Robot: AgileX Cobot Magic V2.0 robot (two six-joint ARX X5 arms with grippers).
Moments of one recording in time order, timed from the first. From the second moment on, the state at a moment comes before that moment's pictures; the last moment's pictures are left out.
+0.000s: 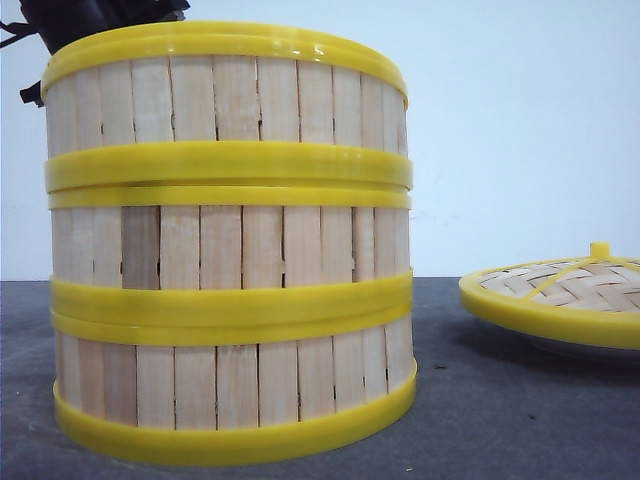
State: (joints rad) left arm -0.36 1.51 1.39 -0.91 0.25 0.05; right arm 0.27 0.72 0.98 -1.03 0.05 0.05
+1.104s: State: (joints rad) left arm -0.33 1.50 1.59 -0.99 0.20 0.04; right arm 0.18 1.01 0.98 -0.74 -0.05 0.04
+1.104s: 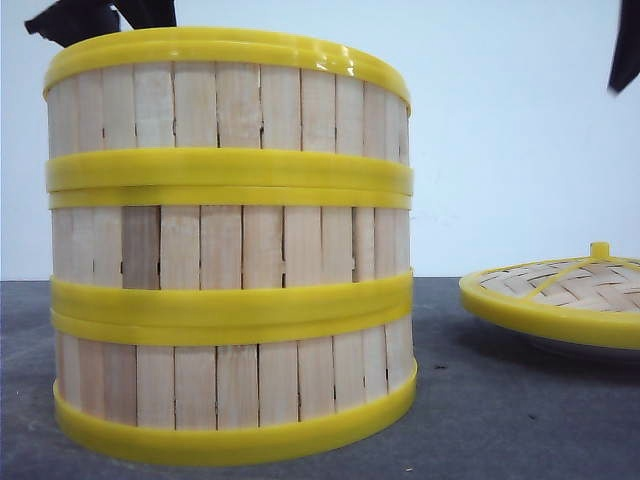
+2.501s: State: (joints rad) left arm -0.03 0.96 1.08 -0.95 0.13 0.02; right arm 0.16 1.42 0.98 -0.58 -0.10 -0.01
